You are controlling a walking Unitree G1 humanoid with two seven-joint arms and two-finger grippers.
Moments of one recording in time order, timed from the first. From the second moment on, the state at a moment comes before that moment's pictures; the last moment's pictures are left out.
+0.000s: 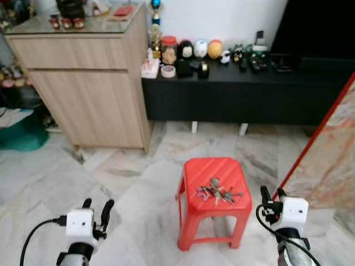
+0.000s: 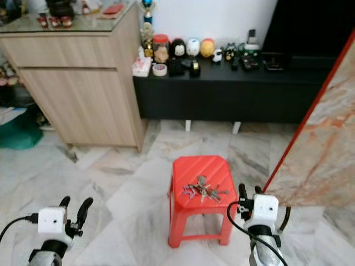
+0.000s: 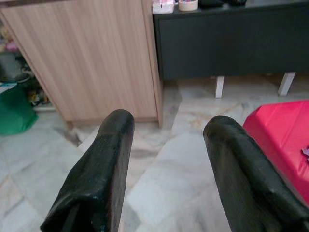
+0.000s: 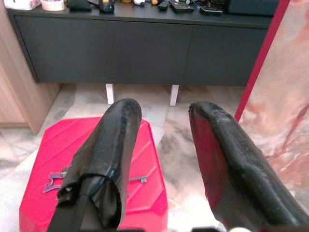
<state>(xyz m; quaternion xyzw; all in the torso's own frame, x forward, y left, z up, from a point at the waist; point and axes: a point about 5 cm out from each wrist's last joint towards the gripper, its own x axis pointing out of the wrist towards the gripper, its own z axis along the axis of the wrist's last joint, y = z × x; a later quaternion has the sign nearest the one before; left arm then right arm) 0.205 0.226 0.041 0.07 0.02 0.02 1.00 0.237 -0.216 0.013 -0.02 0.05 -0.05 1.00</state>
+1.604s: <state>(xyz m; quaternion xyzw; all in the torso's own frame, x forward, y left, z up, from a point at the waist) 0.210 0.224 0.050 0.06 0.04 0.02 1.00 0.237 -0.200 0.013 0.00 0.09 0.00 1.00</state>
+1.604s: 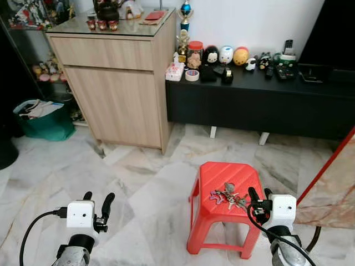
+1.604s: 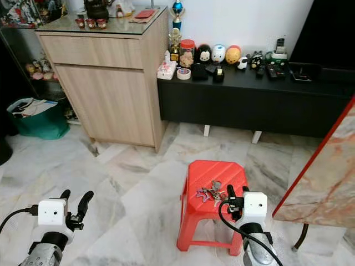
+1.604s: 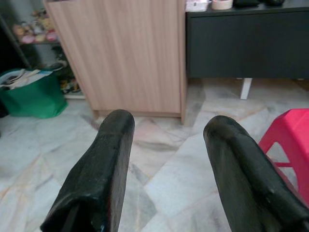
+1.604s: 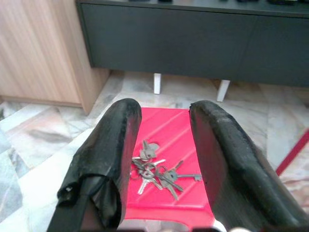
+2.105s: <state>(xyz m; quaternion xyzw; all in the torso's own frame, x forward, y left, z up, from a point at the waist) 0.209 0.231 0.051 0.07 0.04 0.04 1.00 0.247 -0.189 0.021 0.00 0.08 0.02 1.00</state>
